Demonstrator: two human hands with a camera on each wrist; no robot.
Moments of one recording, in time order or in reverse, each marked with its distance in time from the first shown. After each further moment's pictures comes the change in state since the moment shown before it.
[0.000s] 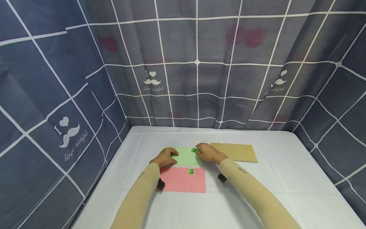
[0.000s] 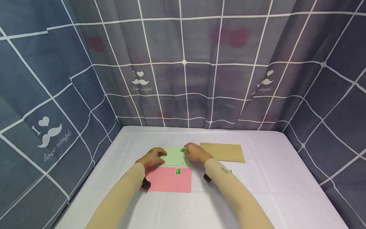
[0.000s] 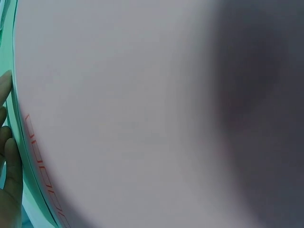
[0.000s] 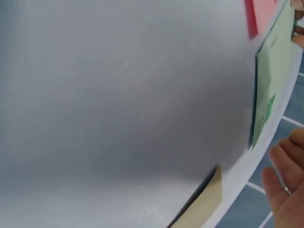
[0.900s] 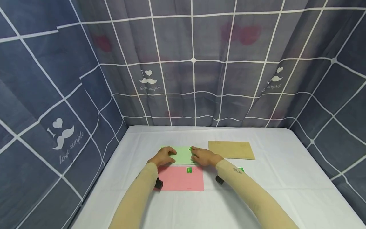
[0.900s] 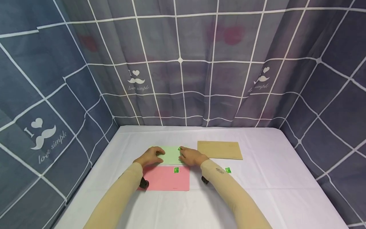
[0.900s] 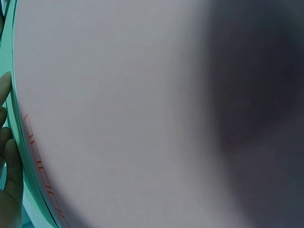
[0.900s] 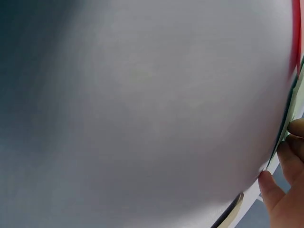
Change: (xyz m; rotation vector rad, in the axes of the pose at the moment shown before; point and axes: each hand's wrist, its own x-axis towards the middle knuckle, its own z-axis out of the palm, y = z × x) left_hand 0.004 -0.001 -0.002 0.017 0.008 0.015; right_hand -0.005 -0.002 0.020 -0.081 -0.235 0.057
